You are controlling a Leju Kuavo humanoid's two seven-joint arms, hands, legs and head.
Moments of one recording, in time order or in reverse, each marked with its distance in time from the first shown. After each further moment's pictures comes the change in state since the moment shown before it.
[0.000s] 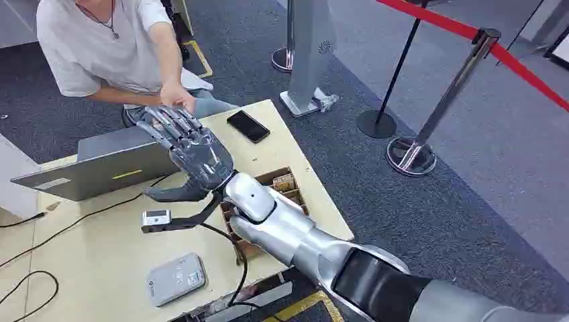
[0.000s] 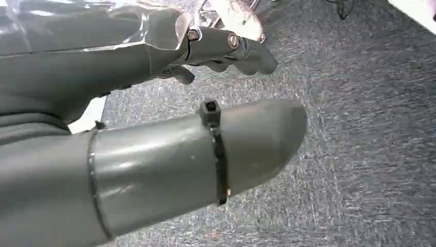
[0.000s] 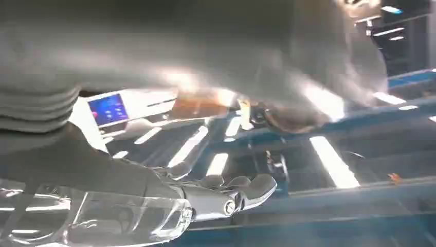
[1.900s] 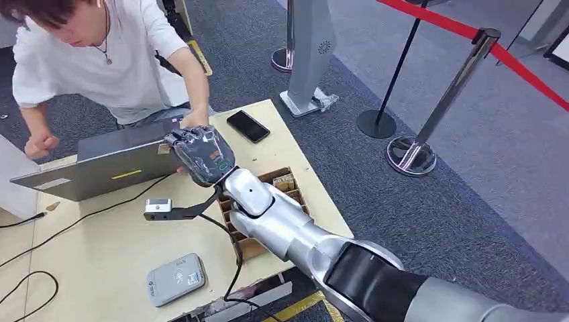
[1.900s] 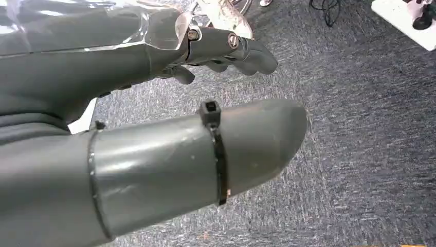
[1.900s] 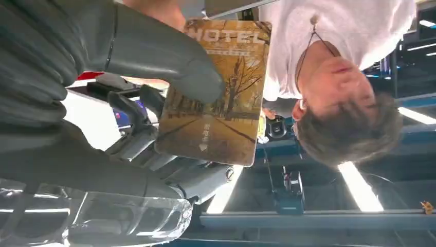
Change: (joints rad) left arm -0.003 -0.005 -0.001 0.000 -0.005 0.011 -0.030; right arm -0.029 0.030 -0.051 0.118 0.046 0.004 0.021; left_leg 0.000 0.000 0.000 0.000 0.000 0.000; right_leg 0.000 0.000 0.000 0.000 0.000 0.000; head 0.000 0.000
